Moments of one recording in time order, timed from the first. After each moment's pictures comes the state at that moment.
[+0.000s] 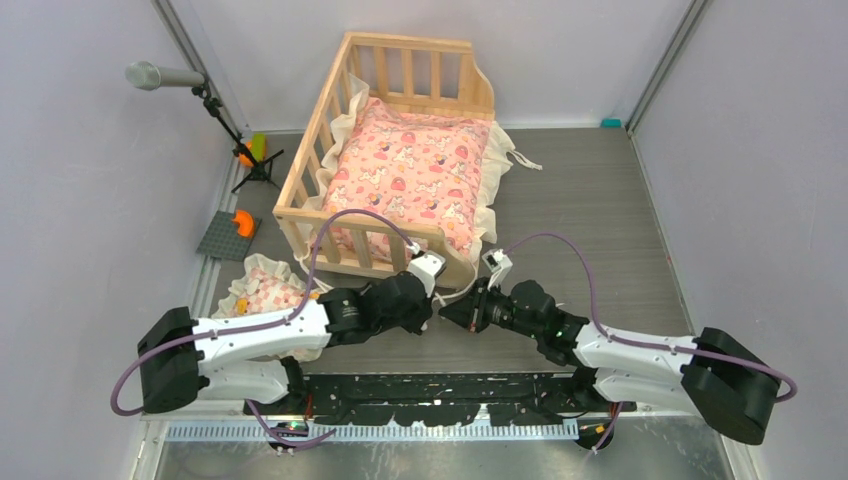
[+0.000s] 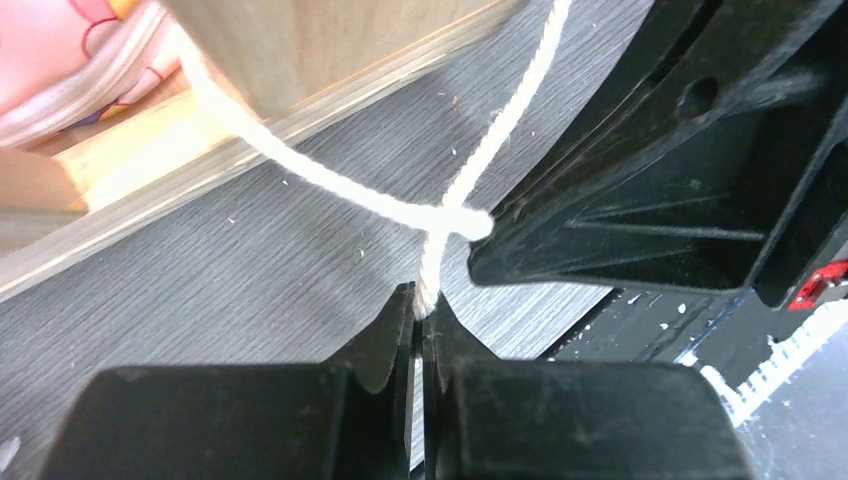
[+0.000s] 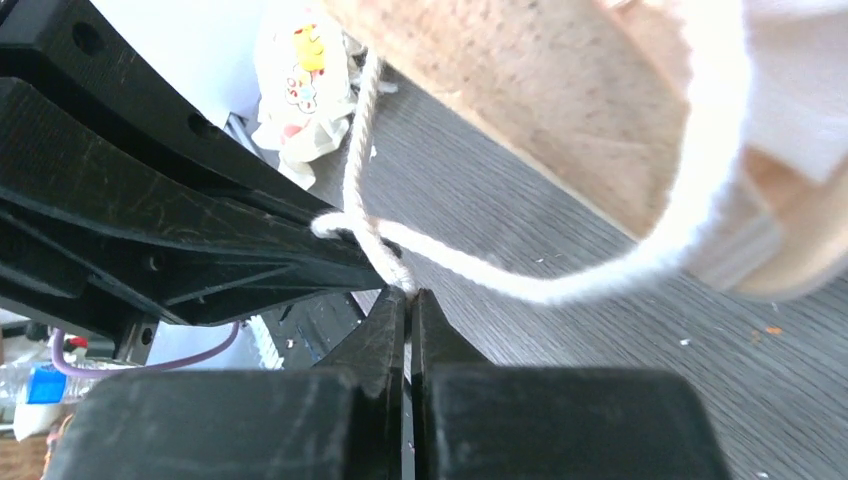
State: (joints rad) left arm -1.16 1.20 0.75 -0.27 -0.24 -0.43; right arm 0.93 1.05 0.23 0.58 -0.15 0.79
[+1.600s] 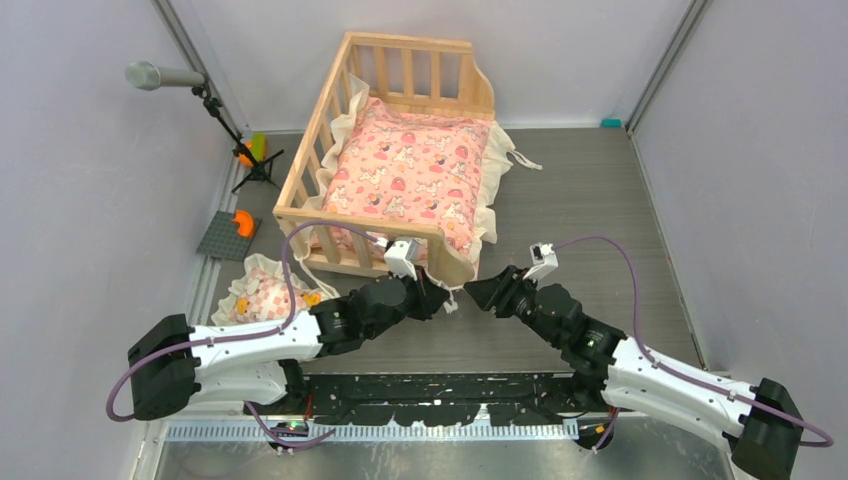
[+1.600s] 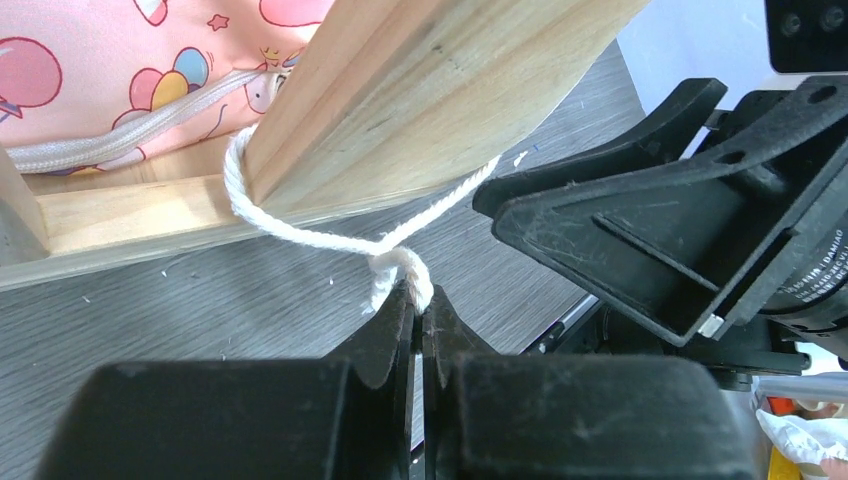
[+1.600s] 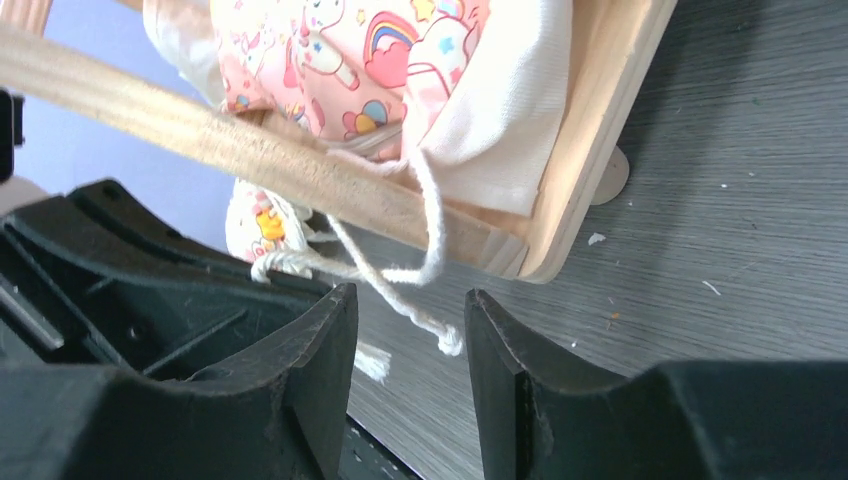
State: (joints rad) left arm -1.15 1.11 0.58 0.17 -0.33 -0.79; right arm 0.93 0.62 0.26 0.13 0.24 0.90
